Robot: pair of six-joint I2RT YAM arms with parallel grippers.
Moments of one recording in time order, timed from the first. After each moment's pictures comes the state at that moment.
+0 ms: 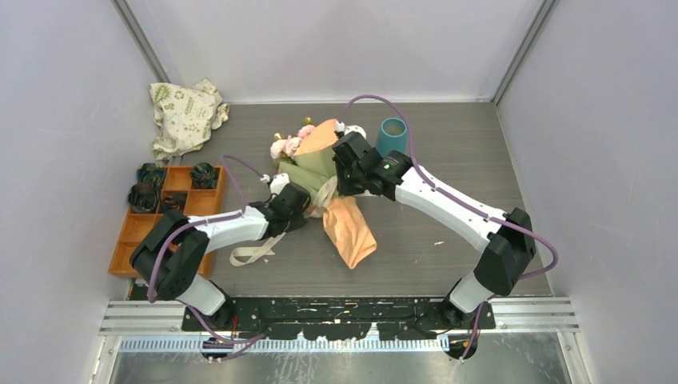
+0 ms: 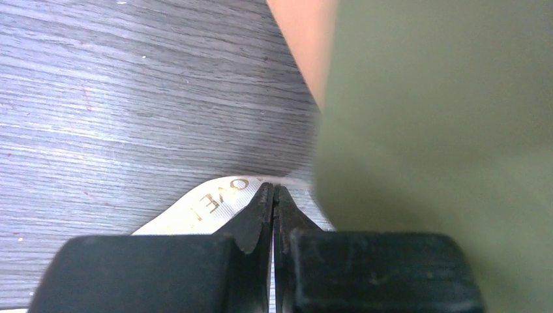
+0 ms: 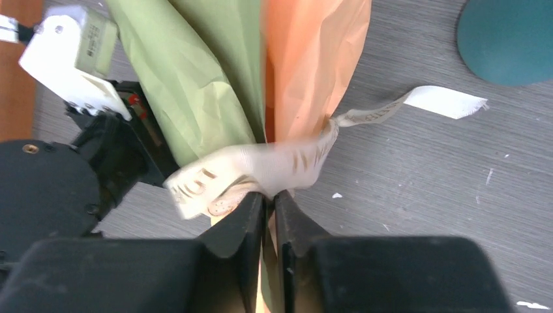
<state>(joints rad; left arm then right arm) -0.70 1.53 0.73 -0.17 -0.36 -0.88 0.82 1.57 1.45 -0.71 0.18 0.53</state>
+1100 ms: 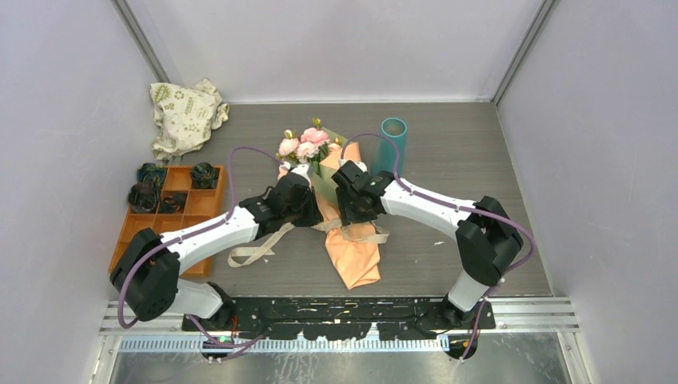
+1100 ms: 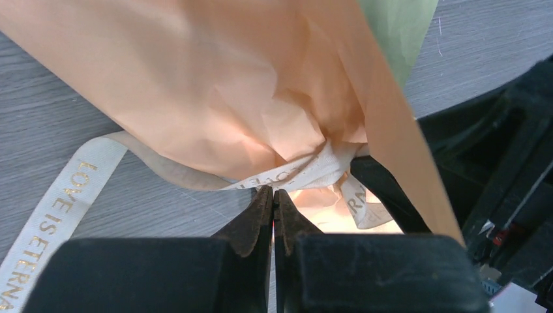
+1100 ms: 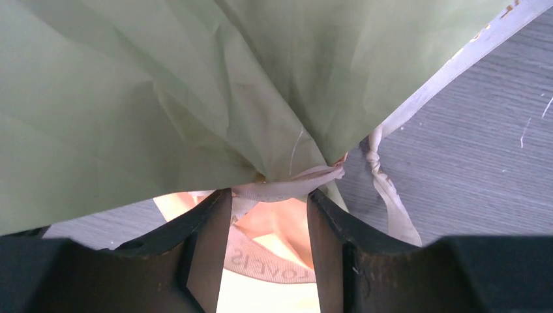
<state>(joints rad) -0.74 1.36 0.82 -0.23 -0.04 -0.69 0.81 1.65 1.19 -0.69 0.14 0.56</state>
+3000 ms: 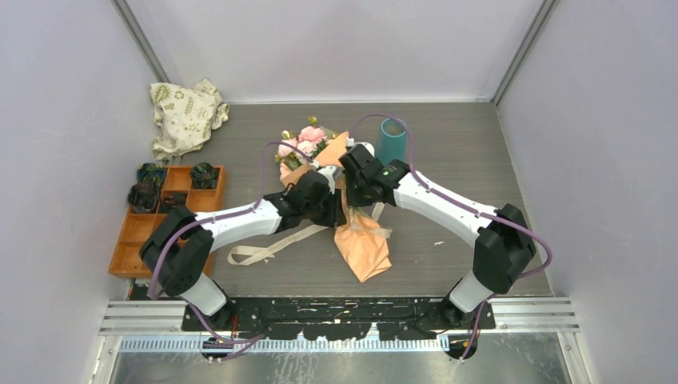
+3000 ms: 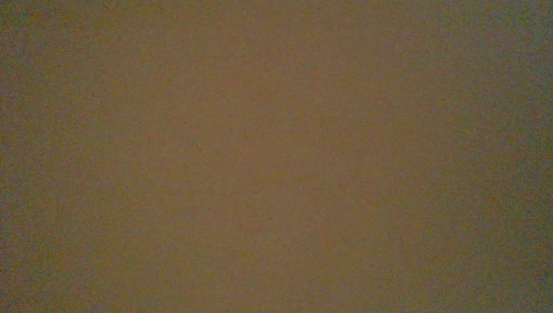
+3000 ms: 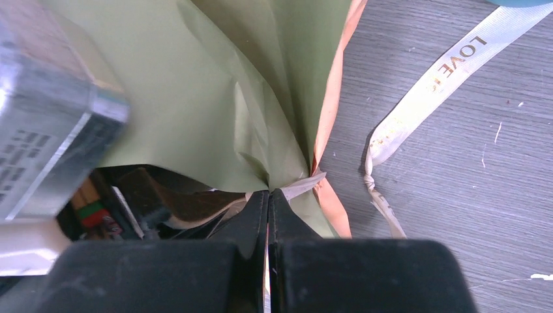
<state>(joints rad) -0.79 1.57 0.91 -0.08 0.11 -0.57 0.78 1.58 1.28 -0.68 0.16 0.58</state>
